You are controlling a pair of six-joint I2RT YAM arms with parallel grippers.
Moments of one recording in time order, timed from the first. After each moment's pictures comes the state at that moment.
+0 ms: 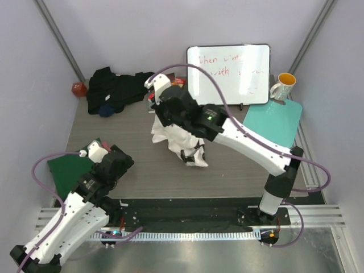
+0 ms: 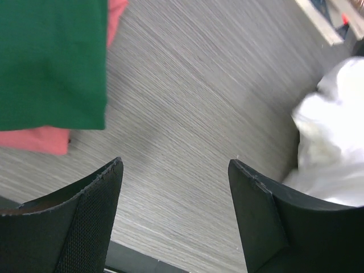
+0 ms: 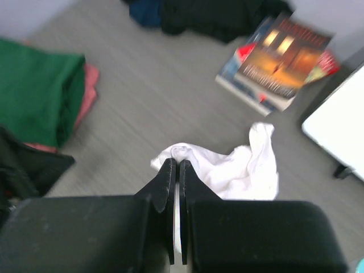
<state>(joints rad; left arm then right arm) -0.57 0.54 0.61 -0.90 -0.60 -1.15 1.06 1.76 1.90 -0.64 0.30 0.09</state>
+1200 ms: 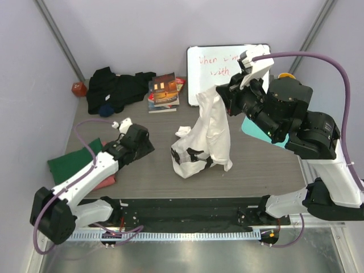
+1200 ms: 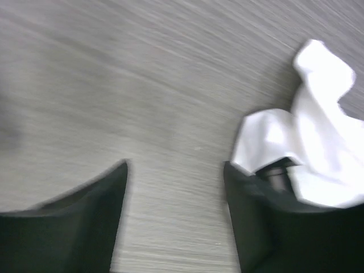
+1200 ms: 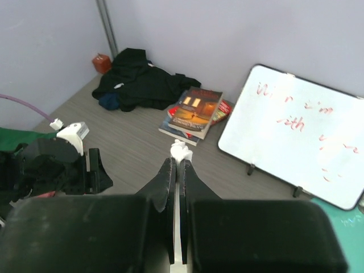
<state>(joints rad) -0.55 1.09 0.77 -0.60 -0.37 -0.96 1.06 1.31 2.11 -0.87 0.52 0.03</state>
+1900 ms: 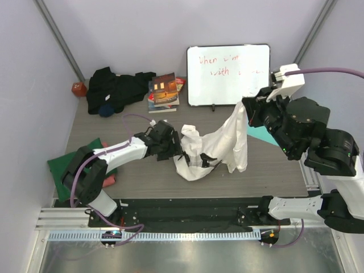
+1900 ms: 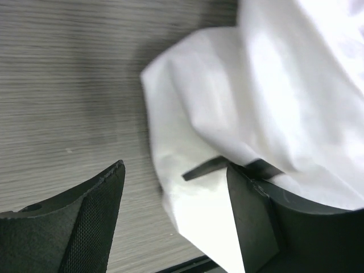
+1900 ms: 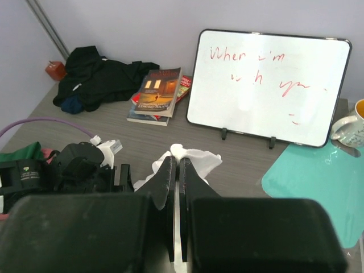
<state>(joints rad) -0.66 1.57 0.93 -0.35 0.01 -0.85 1.06 1.09 1.87 -0.92 0.75 0.21</state>
